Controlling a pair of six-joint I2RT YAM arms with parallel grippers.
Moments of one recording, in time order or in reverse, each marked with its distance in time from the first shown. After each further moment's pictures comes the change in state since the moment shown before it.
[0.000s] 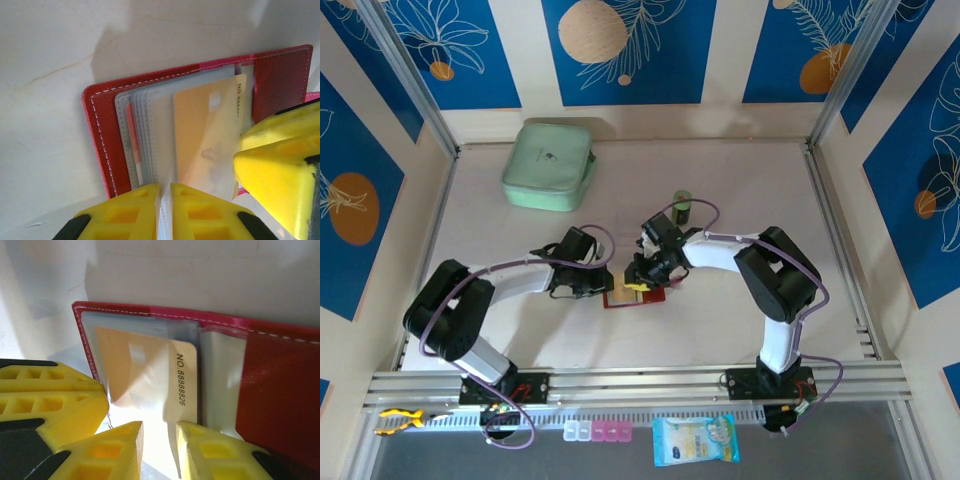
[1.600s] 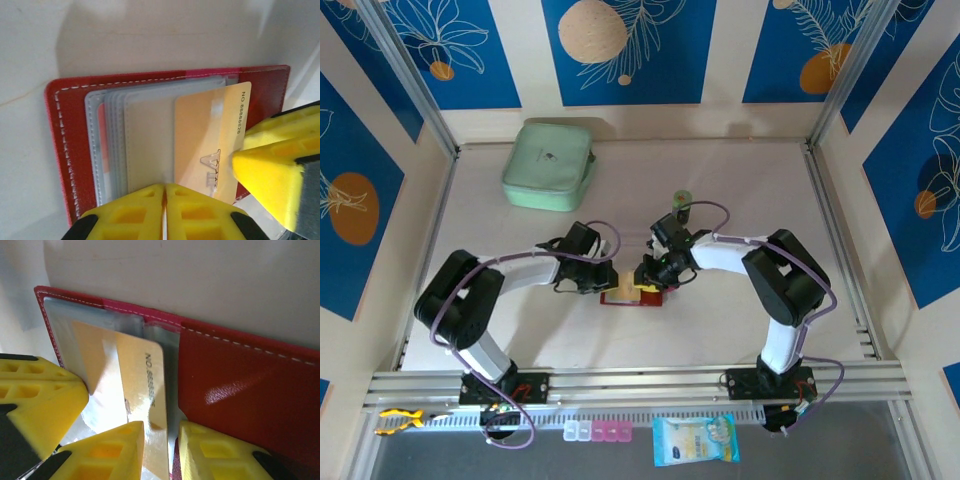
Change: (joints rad) left arm 0.005 0.080 0.065 0.000 0.072 0.031; right arm -0.034 -0.031 -0.065 0.018 0.006 0.009
